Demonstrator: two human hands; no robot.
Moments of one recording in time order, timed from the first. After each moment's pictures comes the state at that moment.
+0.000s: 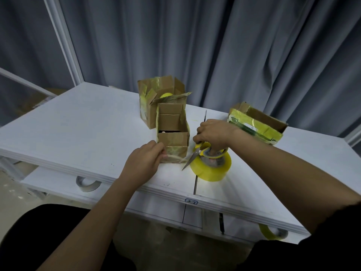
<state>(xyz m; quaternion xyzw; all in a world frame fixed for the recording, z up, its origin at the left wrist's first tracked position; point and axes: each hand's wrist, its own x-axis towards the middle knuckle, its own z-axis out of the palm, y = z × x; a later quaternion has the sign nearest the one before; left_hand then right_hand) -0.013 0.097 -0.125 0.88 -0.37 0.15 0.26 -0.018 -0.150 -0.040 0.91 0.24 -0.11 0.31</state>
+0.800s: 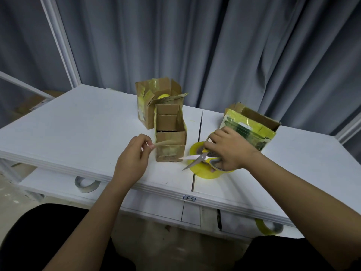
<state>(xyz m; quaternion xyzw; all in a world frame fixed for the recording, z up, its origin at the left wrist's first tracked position) -0.023 0.112 -0.119 0.85 -0.24 0.12 0.46 -0.095 -0.165 -0.056 0.94 0.19 0.06 0.27</state>
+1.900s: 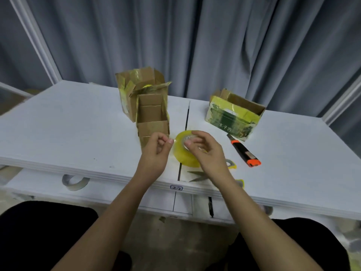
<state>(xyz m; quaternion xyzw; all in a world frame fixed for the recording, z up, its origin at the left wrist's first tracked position) -0.070 0.030 -0.122 0.74 -0.22 0.00 0.63 -0.146 -0.105 -0.103 0.75 -0.12 0.25 -0.61</state>
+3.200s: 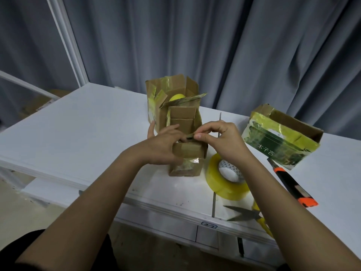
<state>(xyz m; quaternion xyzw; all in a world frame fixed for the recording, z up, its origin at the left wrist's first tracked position) 0.060 0.073 -0.081 0.88 -0.42 -0.09 0.20 -0.014 -0.111 -0.070 0.86 0.03 0.19 -0.47</state>
